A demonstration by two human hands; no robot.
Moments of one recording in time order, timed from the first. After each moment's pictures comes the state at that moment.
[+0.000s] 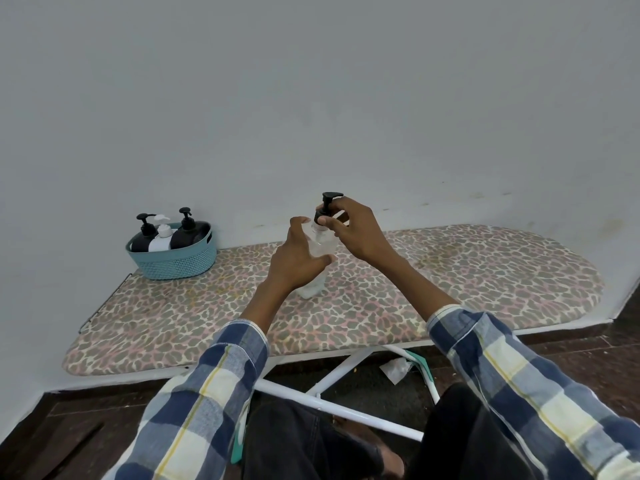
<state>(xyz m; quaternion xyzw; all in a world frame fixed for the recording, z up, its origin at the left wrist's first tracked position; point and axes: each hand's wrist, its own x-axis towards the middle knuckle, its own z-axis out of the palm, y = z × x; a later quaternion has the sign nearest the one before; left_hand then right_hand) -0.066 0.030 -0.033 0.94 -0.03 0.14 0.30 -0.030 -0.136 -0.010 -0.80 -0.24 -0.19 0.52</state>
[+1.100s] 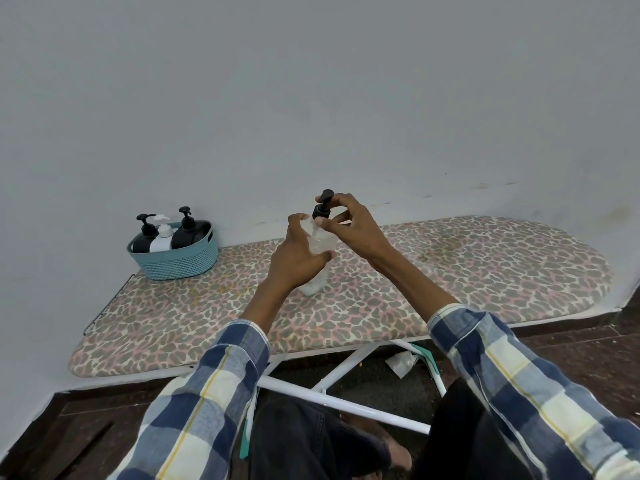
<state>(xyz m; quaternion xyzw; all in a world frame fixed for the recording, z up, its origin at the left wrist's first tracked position) -0.071 0.031 -0.033 0.94 -0.05 0.14 0.30 -0.039 -0.134 -0.018 -0.75 -0.23 -0.10 0.62</state>
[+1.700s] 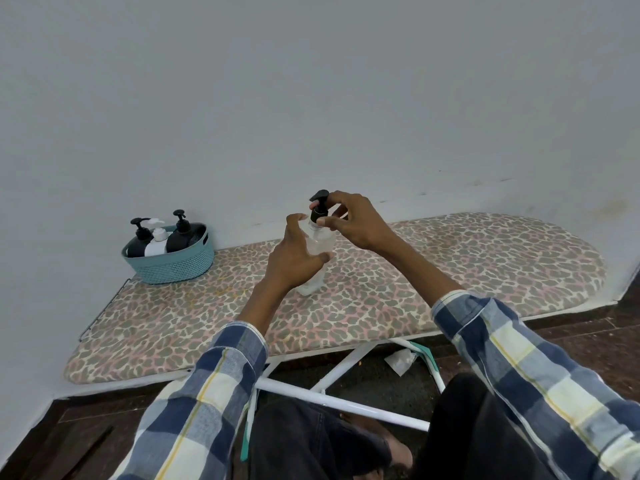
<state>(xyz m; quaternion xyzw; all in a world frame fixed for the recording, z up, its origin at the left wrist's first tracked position) -0.066 0.029 -0.035 0.94 -0.05 0.13 0.29 -0.029 -0.150 0.001 -0.81 -0.27 -0.11 0.51</state>
